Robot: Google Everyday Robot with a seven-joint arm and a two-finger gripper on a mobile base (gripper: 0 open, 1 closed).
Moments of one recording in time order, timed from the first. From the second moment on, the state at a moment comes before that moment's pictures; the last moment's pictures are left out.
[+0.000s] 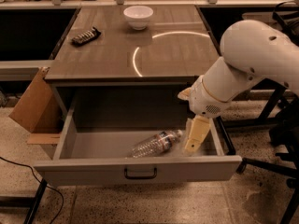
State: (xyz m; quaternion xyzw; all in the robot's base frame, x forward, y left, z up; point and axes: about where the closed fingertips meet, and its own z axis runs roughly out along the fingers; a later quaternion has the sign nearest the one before) arm 0.478 -0.098 0.791 -0.67 0.72 0.13 0.17
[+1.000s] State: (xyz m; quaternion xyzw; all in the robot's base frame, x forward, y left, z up) arm 0.509 -0.091 0.761 -0.70 0.68 0.13 0.20
